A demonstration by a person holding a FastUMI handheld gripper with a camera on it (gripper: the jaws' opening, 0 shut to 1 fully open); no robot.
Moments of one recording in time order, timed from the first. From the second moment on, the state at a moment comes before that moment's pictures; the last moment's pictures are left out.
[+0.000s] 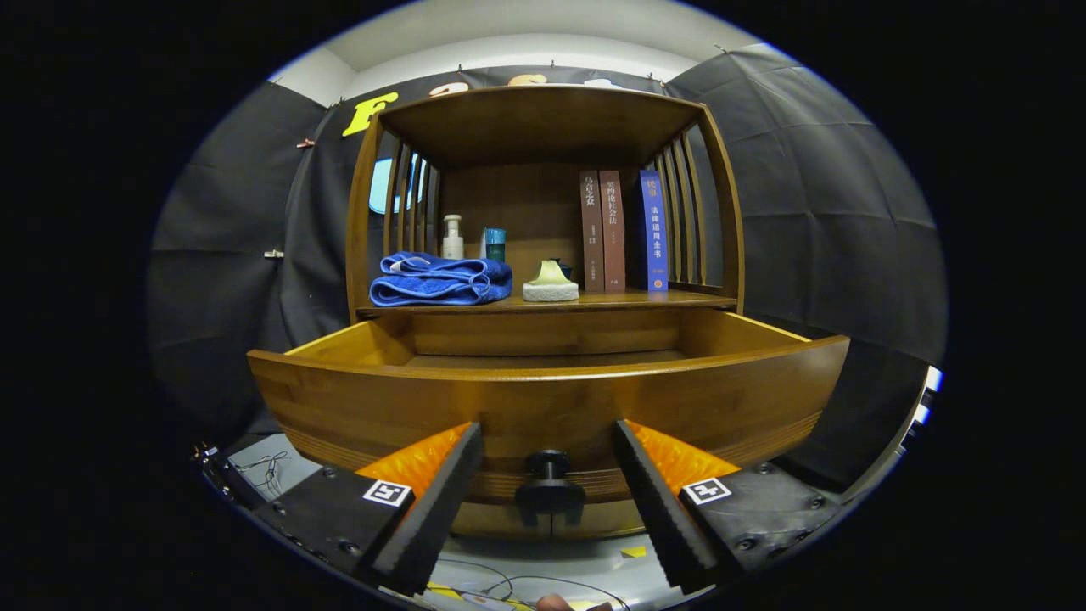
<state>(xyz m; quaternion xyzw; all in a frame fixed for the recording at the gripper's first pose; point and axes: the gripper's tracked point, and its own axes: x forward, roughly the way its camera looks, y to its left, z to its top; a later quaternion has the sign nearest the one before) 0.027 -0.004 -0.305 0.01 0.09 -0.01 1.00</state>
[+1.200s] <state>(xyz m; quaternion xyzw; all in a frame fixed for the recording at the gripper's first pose) 0.166 -0.006 -0.303 0.02 0.11 0.00 0.99</state>
